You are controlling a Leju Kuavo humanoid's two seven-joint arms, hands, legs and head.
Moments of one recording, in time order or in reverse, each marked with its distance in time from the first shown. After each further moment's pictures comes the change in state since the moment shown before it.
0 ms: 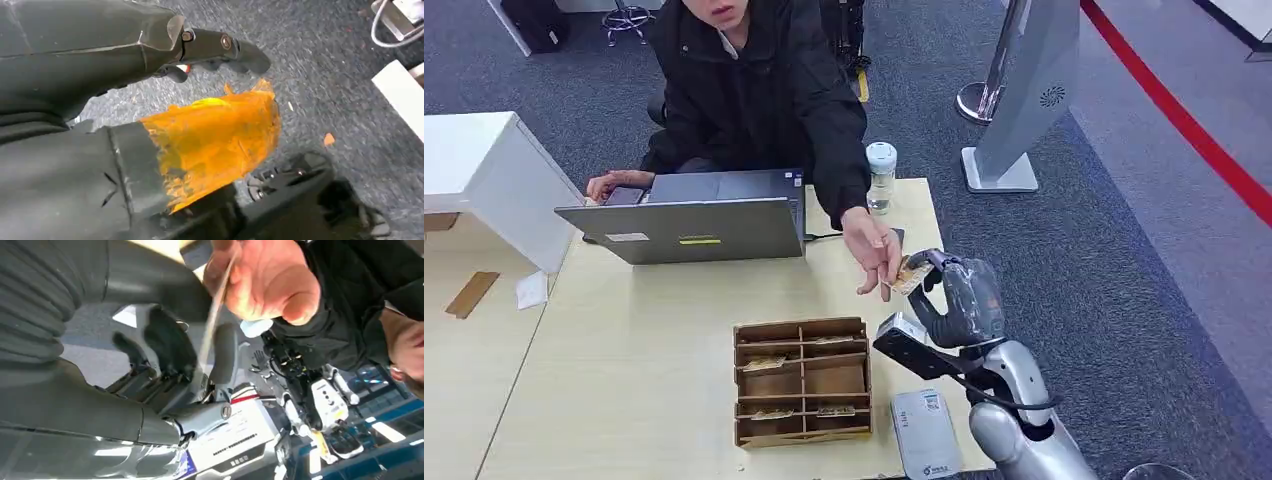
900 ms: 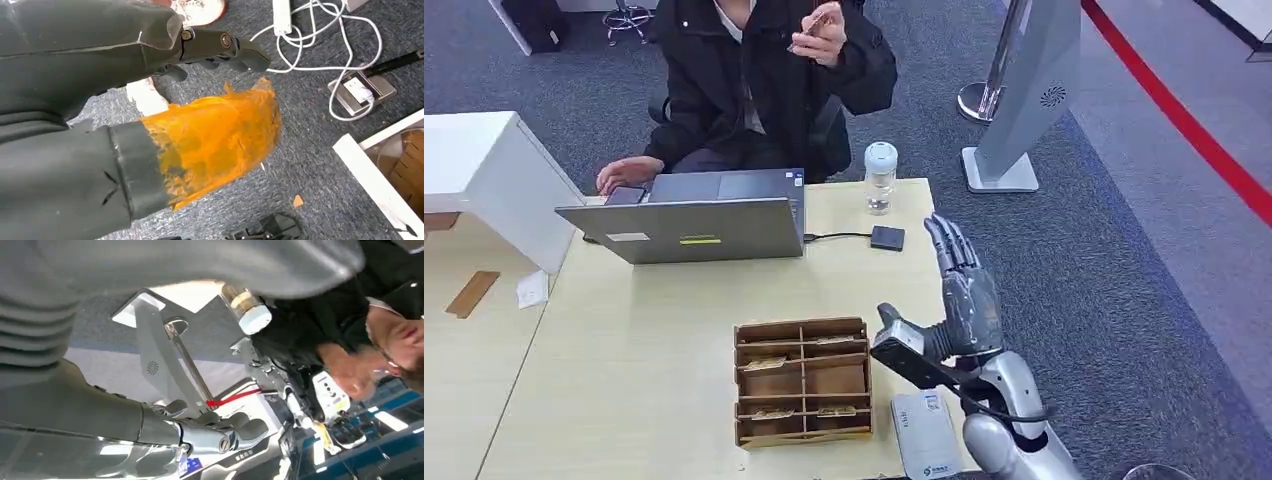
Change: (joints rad) left arm -0.053 -0.020 -0.003 0.040 -0.081 0.184 -0.062; right arm 0.047 0.023 0.006 -0.028 0.018 -0.056 -0.016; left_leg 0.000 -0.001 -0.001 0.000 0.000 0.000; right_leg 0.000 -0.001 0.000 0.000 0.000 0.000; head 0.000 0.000
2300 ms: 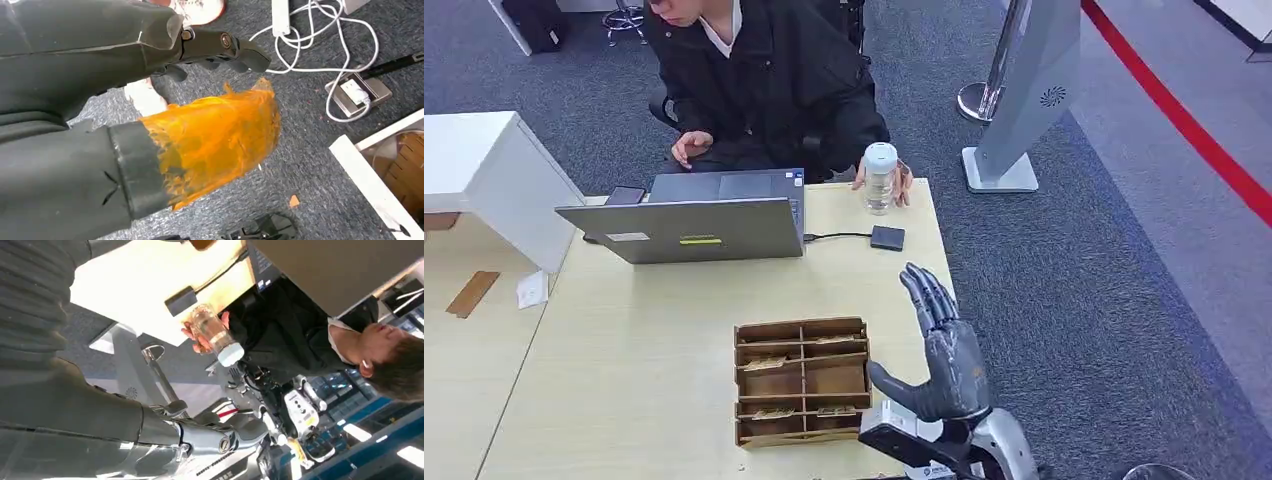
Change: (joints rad) left arm 0.001 -0.005 0.019 0.016 0.002 0.014 -0.034; right arm 0.166 0.000 0.086 -0.091 -0.007 -0.039 -0.083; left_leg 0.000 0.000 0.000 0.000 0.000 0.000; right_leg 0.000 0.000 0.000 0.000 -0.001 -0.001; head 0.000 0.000
